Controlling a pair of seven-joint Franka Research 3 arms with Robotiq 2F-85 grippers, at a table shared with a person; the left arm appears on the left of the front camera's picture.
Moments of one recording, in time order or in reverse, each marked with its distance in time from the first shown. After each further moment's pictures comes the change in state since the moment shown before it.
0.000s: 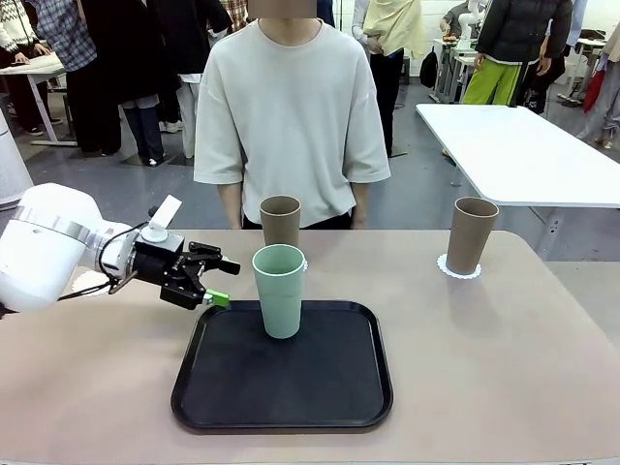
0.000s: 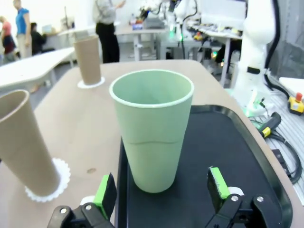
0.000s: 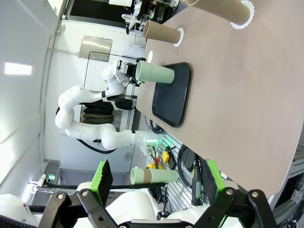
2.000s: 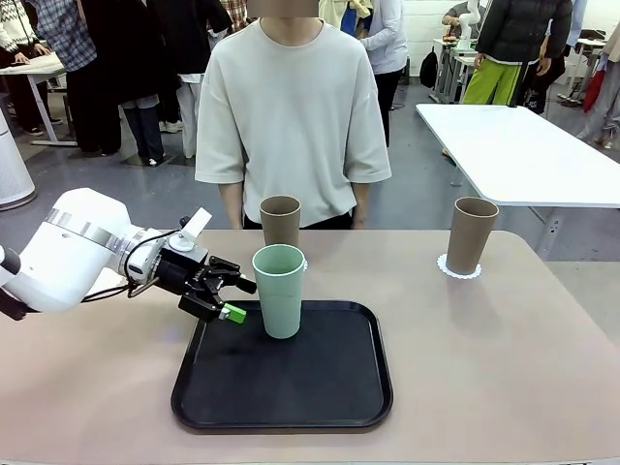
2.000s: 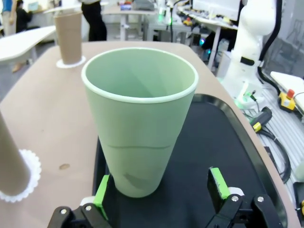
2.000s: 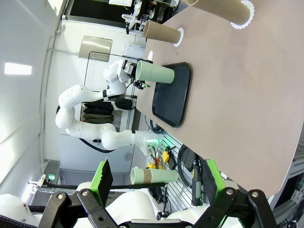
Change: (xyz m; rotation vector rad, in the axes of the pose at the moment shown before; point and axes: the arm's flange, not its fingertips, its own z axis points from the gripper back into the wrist) left arm 0.002 0.002 -0.037 -0.073 0.103 0.095; right arm 0.000 0.000 0.000 0.000 0.000 0.000
